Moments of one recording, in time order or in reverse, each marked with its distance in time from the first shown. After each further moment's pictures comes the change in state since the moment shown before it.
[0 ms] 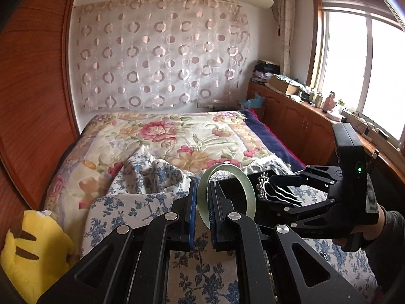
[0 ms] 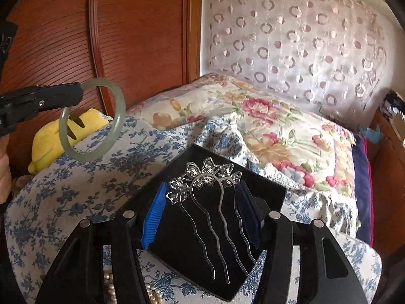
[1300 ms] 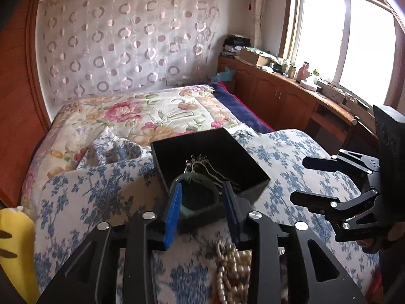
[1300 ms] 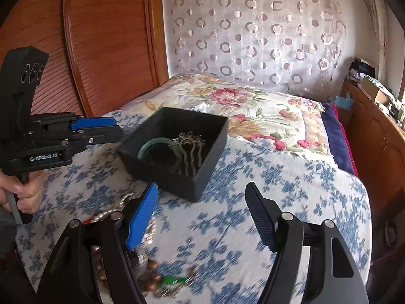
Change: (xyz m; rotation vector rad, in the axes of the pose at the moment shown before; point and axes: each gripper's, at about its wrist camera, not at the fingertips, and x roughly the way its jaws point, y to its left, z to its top) left arm 0.020 -0.068 -0.044 0.087 0.120 -0.138; right arm -0.088 -0.007 -0.093 0.177 -0.031 -0.117
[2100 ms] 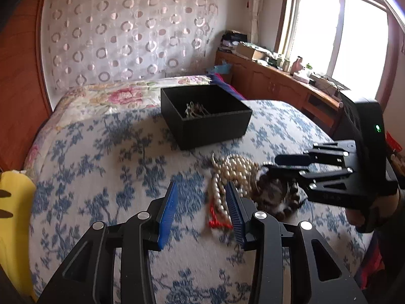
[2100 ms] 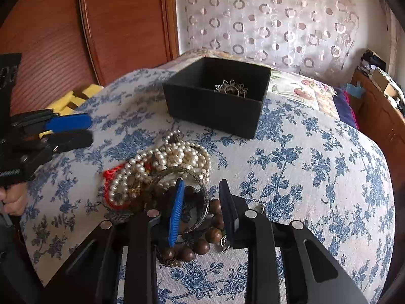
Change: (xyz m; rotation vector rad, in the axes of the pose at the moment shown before) left arm -0.052 0.002 -0.096 -0.018 0.031 -0.026; right arm 0.009 0.064 -0.058 -0.043 0.133 0.011
